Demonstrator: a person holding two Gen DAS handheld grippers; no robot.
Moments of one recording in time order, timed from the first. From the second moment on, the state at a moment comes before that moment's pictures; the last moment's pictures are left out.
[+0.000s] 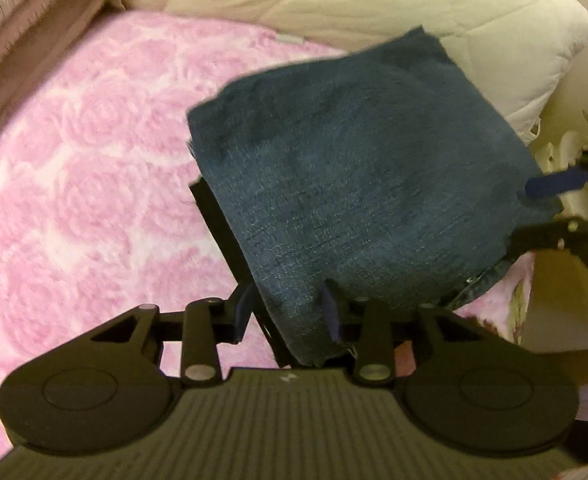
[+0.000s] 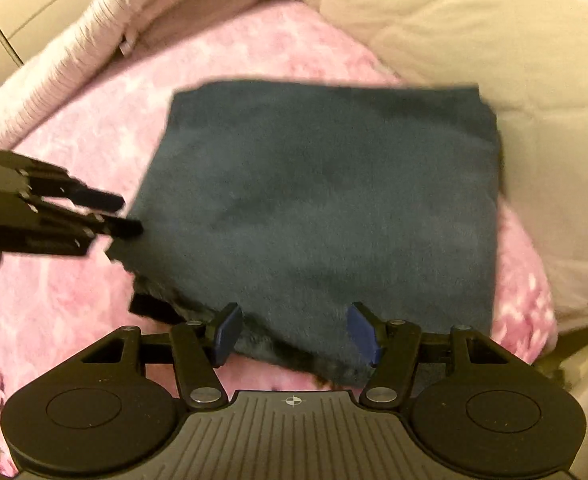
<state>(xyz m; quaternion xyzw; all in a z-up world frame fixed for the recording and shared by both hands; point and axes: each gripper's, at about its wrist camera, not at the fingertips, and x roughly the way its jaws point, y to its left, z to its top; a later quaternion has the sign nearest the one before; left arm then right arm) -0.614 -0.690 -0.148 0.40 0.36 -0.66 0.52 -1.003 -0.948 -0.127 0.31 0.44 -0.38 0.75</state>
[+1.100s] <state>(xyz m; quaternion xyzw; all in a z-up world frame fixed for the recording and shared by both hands) -0.621 -0.676 -0.167 0.38 0.41 -0.62 0.54 -0.838 -1.109 -0.199 0.24 0.46 -0.27 0.81</state>
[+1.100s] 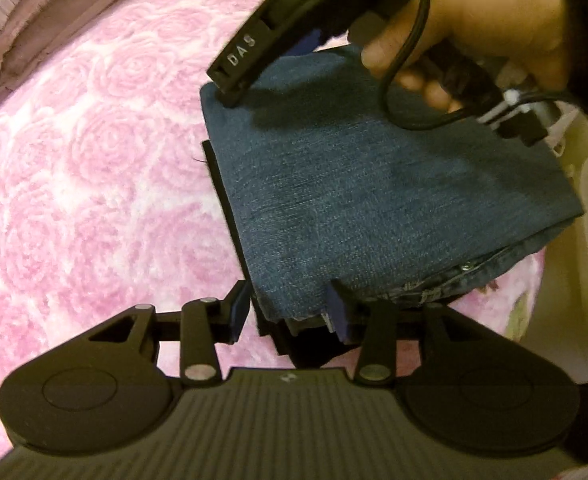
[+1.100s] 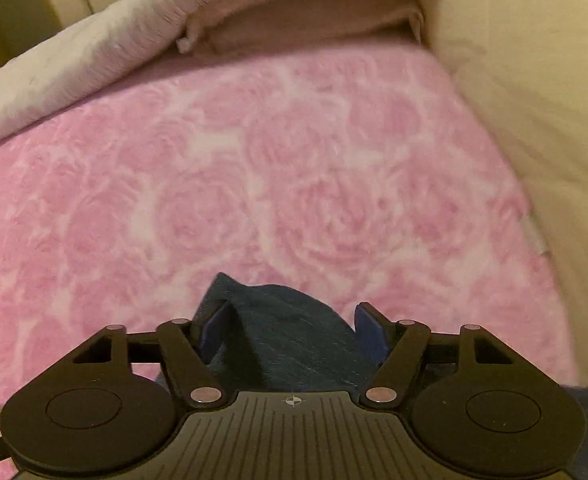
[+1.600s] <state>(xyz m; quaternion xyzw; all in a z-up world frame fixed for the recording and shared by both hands) -0.632 -0.703 -0.149 0.37 0.41 -0.64 0.53 -1.016 -1.073 -0.167 0.33 0.41 -0.41 0.74</state>
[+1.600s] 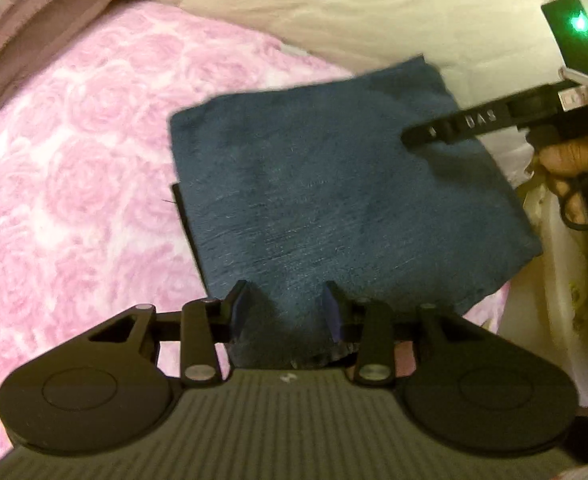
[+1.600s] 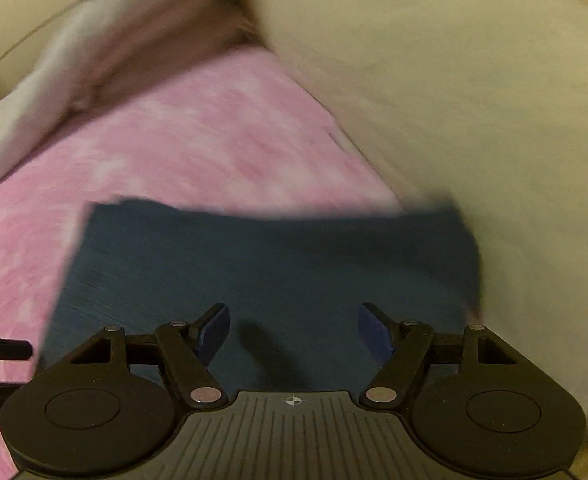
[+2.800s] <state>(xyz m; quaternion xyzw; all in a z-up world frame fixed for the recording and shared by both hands) -0.641 -0.672 -0.135 0.39 0.37 -0.62 0.57 -1.071 -0.951 -0.127 0.32 0.40 -0.46 0.73</state>
